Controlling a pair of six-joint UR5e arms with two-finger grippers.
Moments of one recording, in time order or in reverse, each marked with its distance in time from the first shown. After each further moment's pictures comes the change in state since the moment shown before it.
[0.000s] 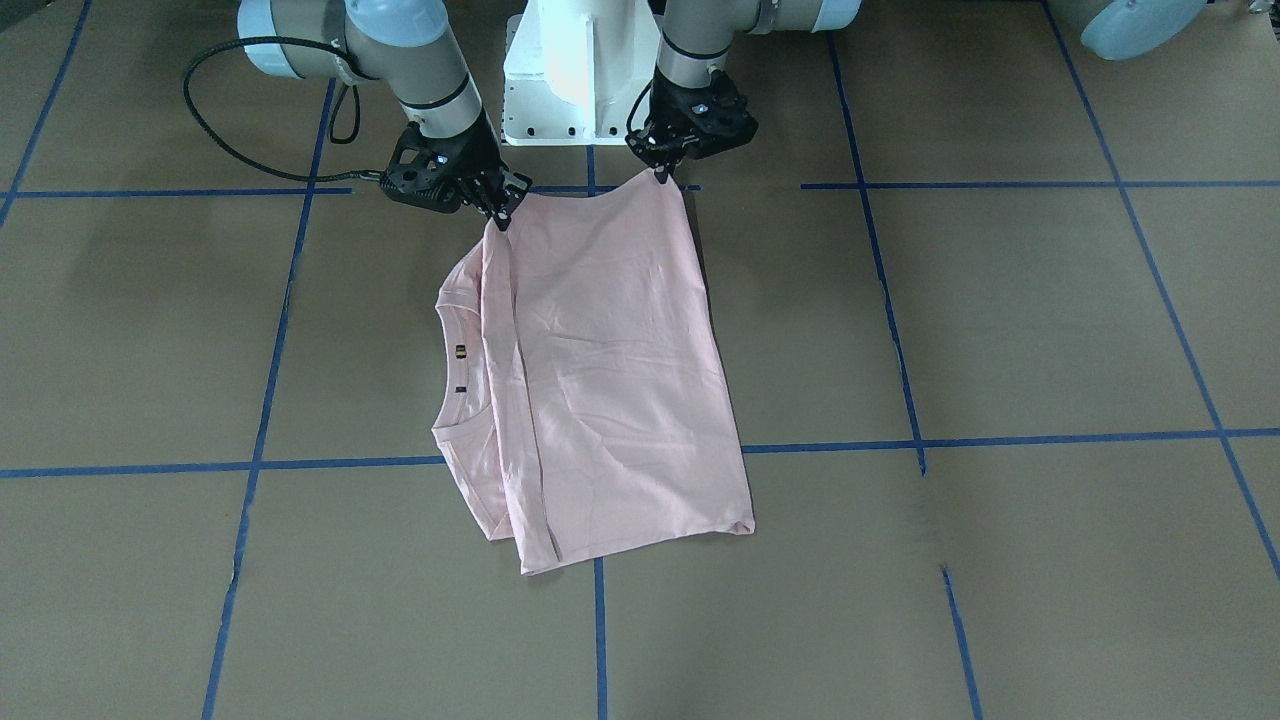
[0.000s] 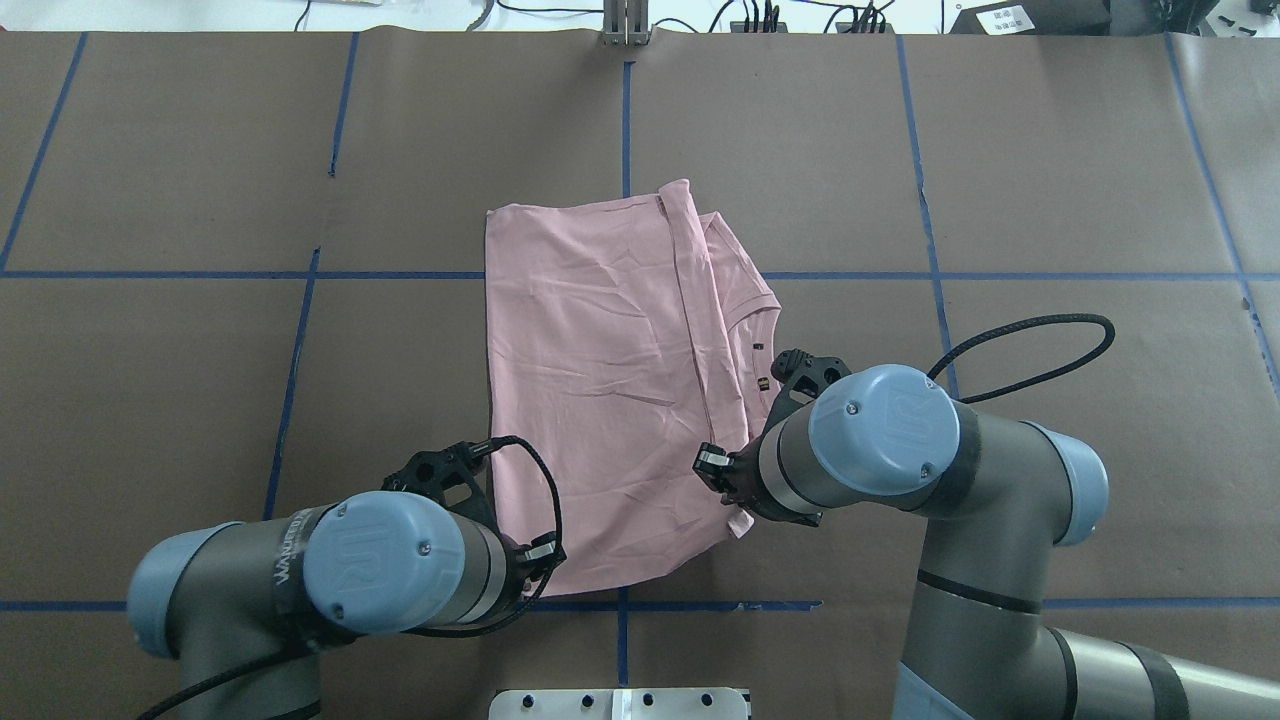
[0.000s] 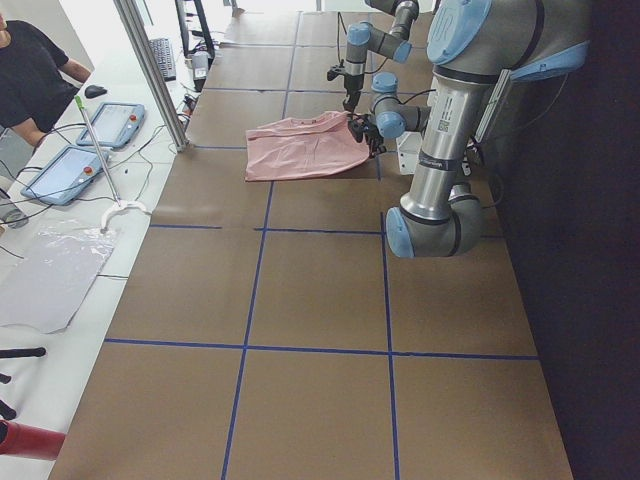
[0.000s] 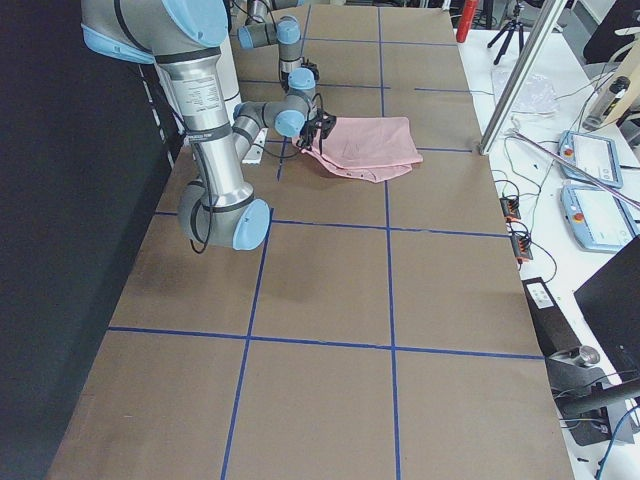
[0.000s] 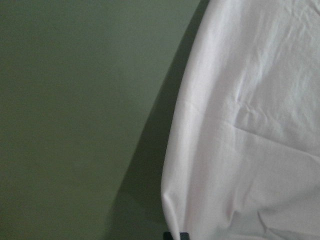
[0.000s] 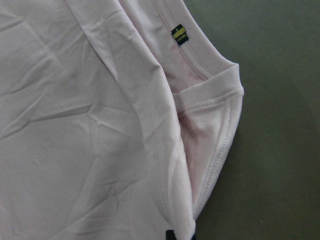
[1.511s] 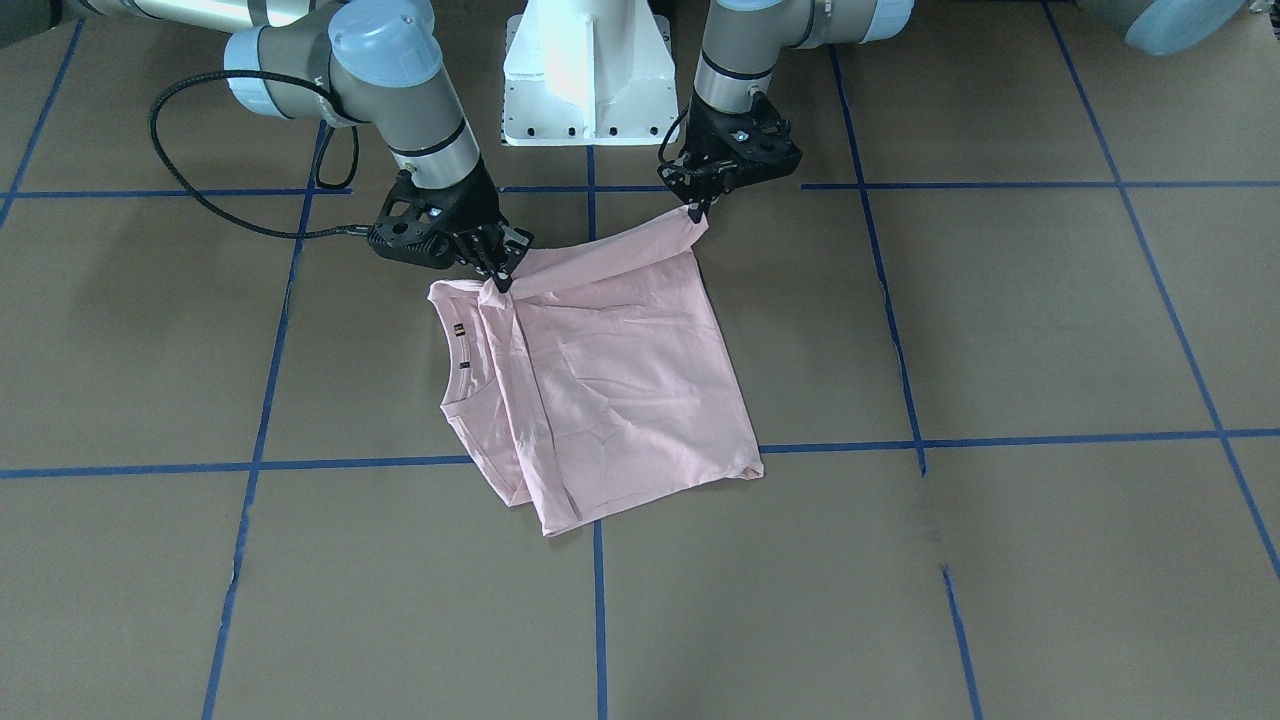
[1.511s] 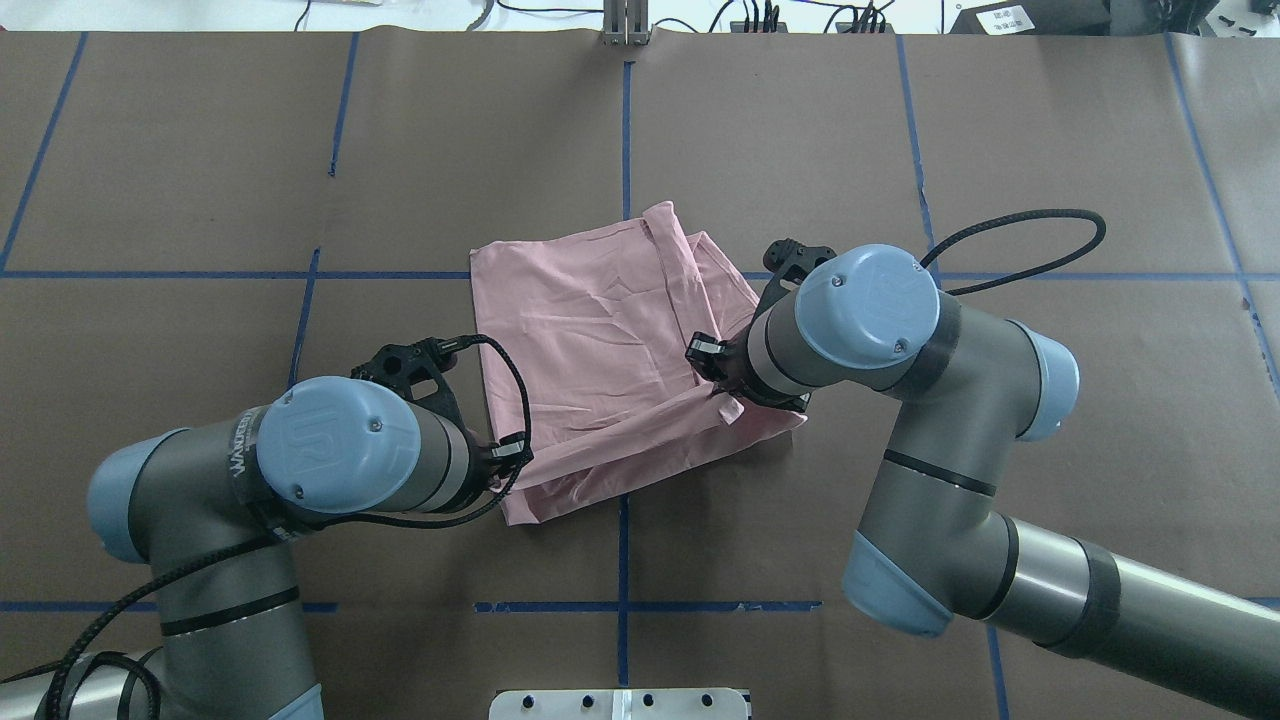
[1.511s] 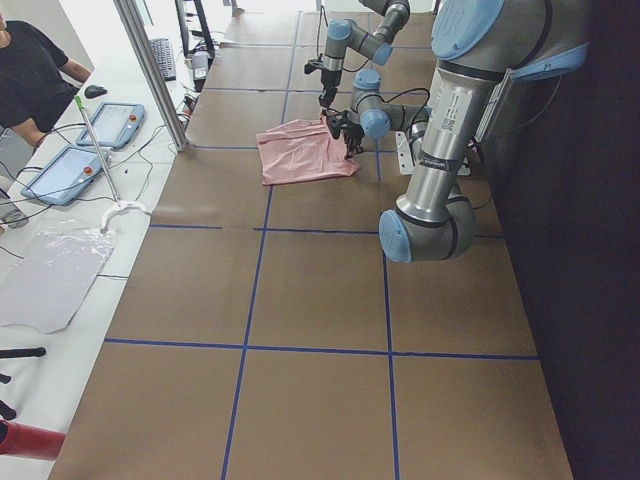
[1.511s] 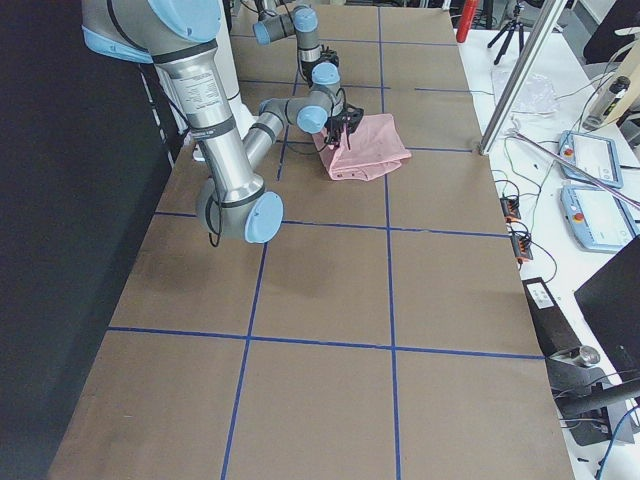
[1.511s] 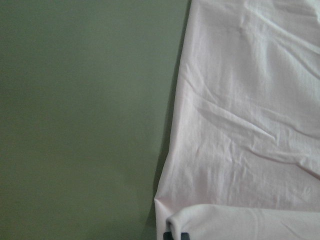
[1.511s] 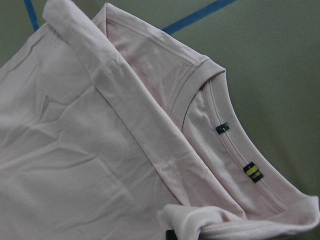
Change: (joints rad) left arm -0.166 -0.003 0.051 -0.041 -0.003 0.160; right arm 0.161 0.120 -0.164 0.050 -0.004 -0.099
